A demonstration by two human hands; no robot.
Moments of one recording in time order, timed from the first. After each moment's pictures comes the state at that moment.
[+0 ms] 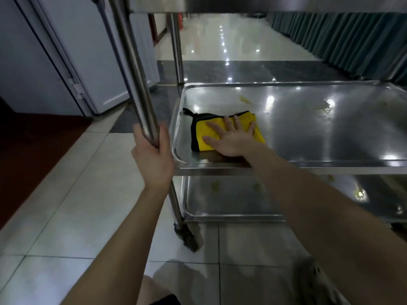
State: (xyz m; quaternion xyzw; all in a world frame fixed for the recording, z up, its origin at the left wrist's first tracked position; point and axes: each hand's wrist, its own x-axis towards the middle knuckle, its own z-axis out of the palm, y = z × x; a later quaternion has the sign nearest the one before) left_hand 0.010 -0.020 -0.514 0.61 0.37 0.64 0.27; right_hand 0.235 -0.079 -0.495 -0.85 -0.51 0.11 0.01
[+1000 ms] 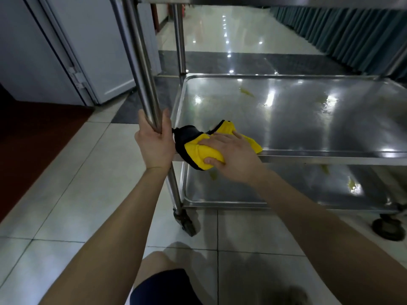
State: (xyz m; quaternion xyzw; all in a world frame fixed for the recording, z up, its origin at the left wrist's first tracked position) left_hand 0.012 -0.005 -0.509 0.61 0.34 0.65 0.29; right_hand 0.174 -0.160 -0.503 -0.72 -0.68 -0.02 0.15
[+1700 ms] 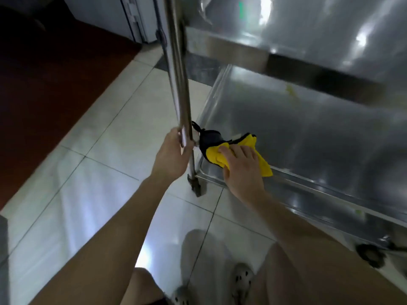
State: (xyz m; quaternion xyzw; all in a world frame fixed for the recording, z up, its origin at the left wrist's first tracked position) left_hand -0.053 -0.073 -0.463 0.71 0.56 0.22 0.36; right_hand 0.145 -0.176 -0.454 -0.74 -0.67 0.04 0.07
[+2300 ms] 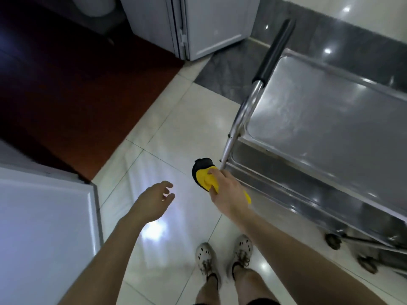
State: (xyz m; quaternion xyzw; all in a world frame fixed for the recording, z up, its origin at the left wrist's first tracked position) left_hand -0.283 -0.191 -0.140 0.66 0.62 -0.07 0.42; right_hand -0.022 -0.225 -0.123 -0.70 -0.63 0.32 0.10
